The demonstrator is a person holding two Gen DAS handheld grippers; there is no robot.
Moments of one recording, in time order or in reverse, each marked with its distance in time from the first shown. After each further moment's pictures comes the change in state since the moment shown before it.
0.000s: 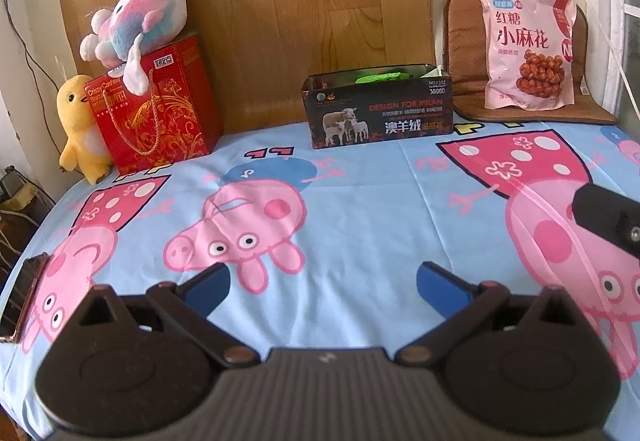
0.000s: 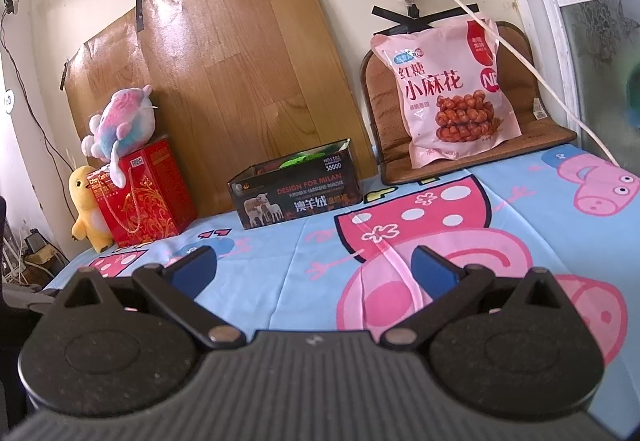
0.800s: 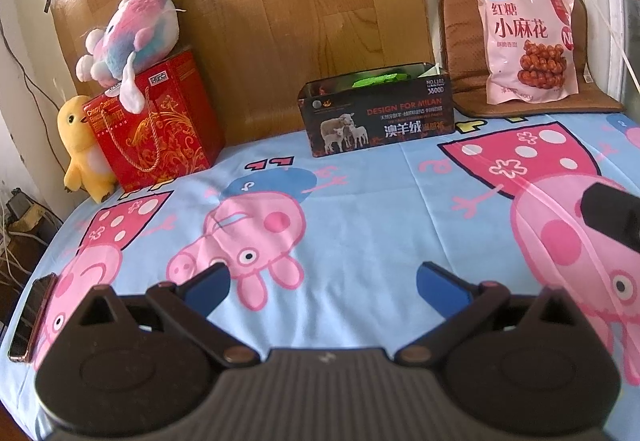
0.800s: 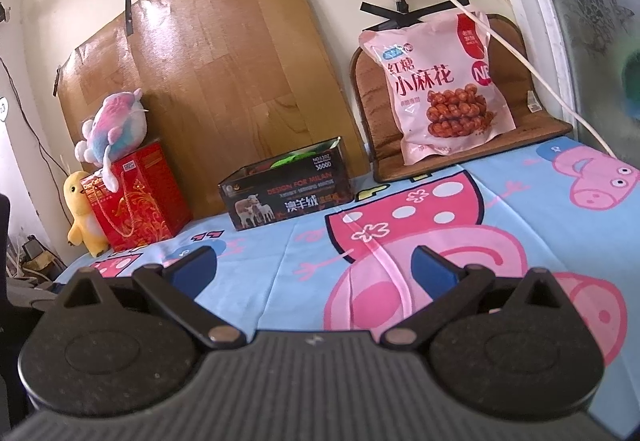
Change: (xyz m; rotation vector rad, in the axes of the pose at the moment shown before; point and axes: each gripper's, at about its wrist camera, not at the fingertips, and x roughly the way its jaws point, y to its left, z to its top) left arm 0.006 -0.011 0.006 0.055 -0.010 0.039; right arm 0.004 -0.011 -0.001 0.031 0.005 -0.006
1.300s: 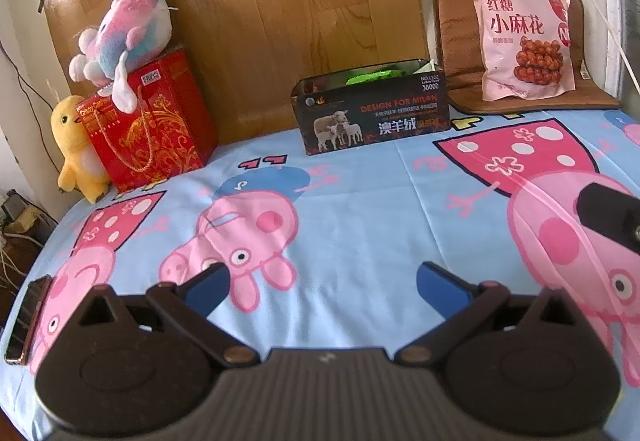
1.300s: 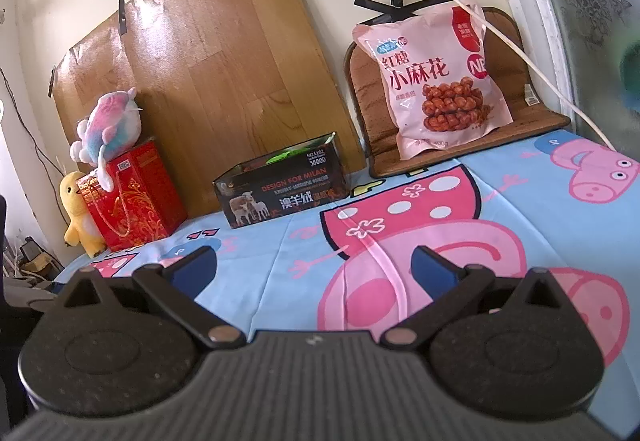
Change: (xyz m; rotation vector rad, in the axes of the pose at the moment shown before) left arm 0.005 -0.002 0.002 0.003 0.011 -0.019; right arm 0.003 -0.003 -0.001 0.013 0.010 -0.005
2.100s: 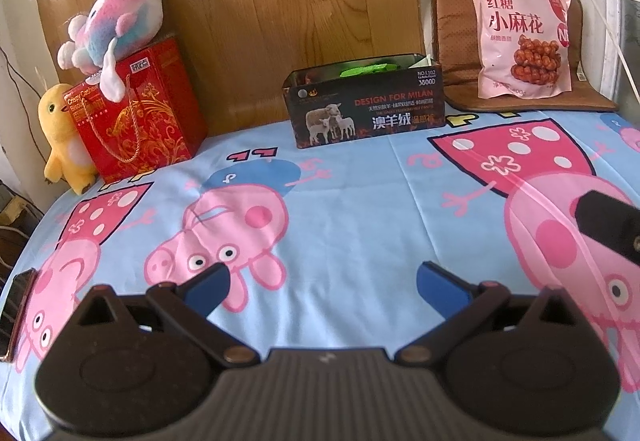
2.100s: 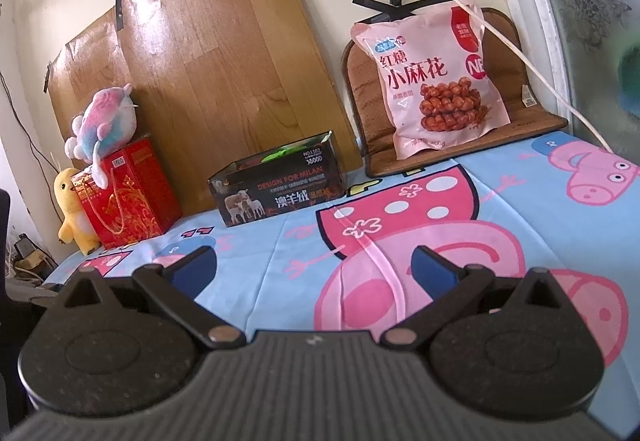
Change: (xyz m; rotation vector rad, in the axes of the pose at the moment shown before) left arm 0.009 0.003 0.003 -0.019 0.021 -0.037; right arm 0.004 -0.001 0.001 -0.009 0.008 -0.009
